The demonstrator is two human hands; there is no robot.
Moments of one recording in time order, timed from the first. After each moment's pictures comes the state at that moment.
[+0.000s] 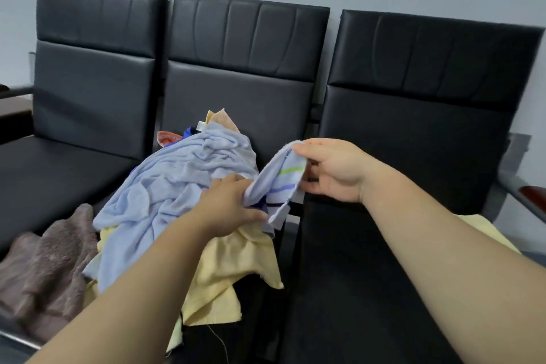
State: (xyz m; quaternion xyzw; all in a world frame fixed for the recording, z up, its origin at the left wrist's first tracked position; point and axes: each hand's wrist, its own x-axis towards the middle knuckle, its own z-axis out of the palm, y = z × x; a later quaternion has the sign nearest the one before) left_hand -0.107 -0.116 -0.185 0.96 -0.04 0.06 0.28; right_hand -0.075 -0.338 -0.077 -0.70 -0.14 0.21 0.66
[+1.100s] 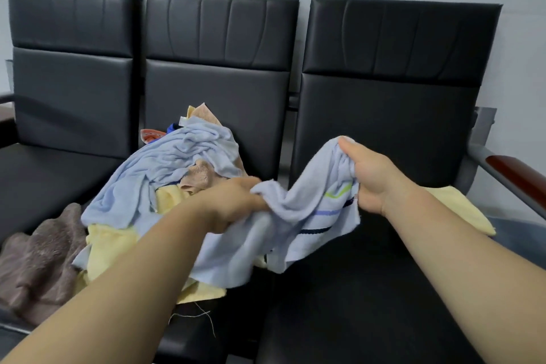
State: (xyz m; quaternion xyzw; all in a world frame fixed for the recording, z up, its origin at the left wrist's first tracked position) left_hand -0.136 -0.177 -0.163 0.83 -0.05 -0.11 0.54; right_hand -0.098 -0.436 -0.112 -0.66 0.03 0.10 0.74
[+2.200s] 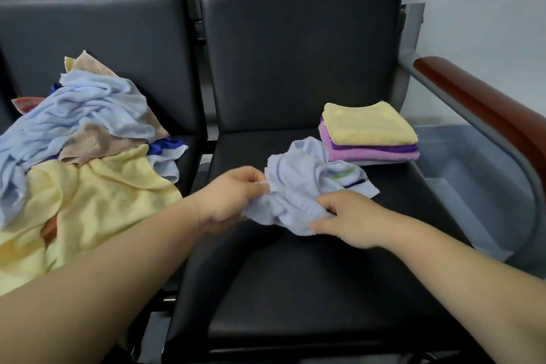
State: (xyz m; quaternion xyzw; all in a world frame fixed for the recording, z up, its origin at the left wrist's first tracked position) left_hand -0.129 -0.340 -0.242 0.71 -0.02 -0.23 0.66; right_hand -0.166 -0.583 -0.254 -0.93 -0.08 0.19 0.32
